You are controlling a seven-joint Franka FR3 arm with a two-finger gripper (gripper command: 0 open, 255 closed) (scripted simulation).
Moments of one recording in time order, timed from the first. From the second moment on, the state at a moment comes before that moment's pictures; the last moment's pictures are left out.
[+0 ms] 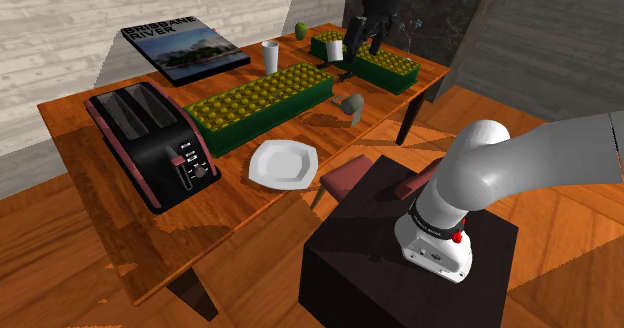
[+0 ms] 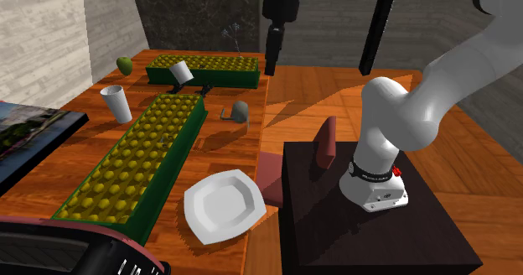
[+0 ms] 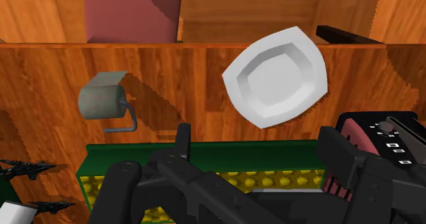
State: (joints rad) arm 0.00 -0.82 -0.07 -2.38 -0.04 1.69 0.08
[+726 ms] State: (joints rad) arm -0.02 -0.61 -0.19 -2.45 -0.11 1.94 -0.03
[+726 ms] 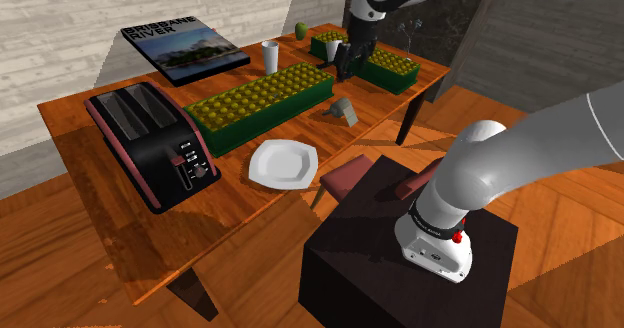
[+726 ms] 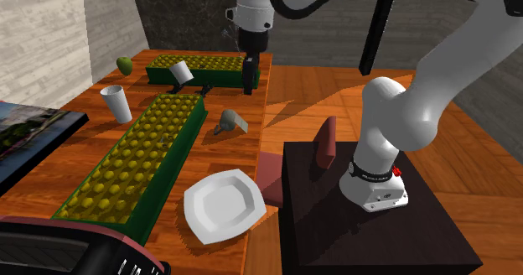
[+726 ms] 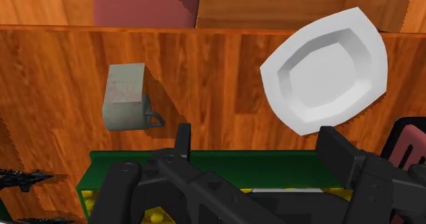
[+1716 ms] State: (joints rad) arm -0.03 -0.08 -0.35 -2.34 -0.06 2.30 -0.25
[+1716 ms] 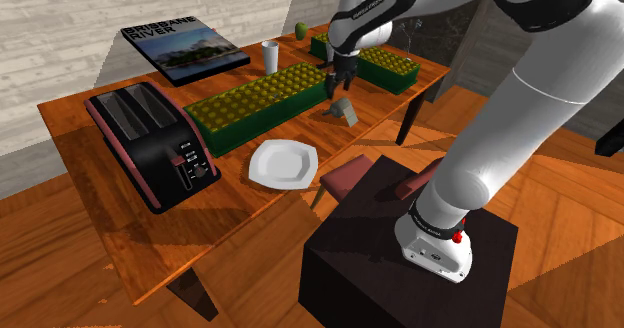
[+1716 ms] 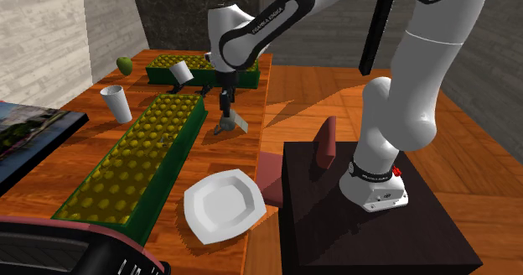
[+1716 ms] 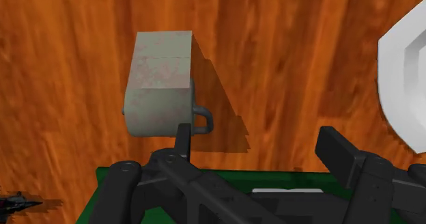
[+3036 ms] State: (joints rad) arm -0.06 0.17 -0.36 -2.27 0.05 2.46 -0.37
